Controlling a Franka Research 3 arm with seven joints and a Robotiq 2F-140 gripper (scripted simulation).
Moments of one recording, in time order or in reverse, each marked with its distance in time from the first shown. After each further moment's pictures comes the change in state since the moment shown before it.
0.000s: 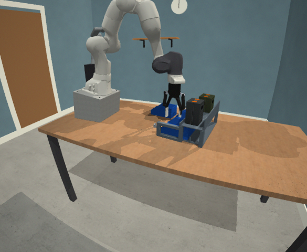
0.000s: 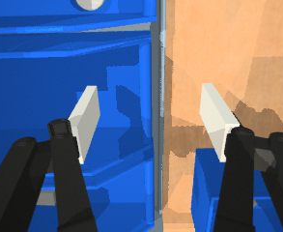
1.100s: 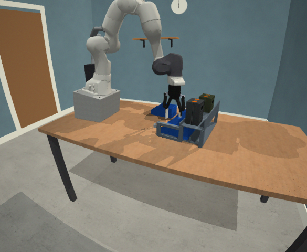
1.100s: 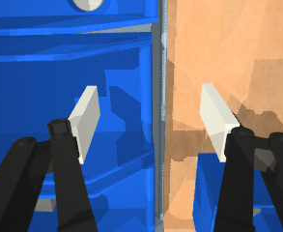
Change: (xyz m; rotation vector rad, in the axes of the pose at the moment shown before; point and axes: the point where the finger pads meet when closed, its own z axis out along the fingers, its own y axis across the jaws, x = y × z) arm 0.000 0.000 0.010 0.002 0.000 0.000
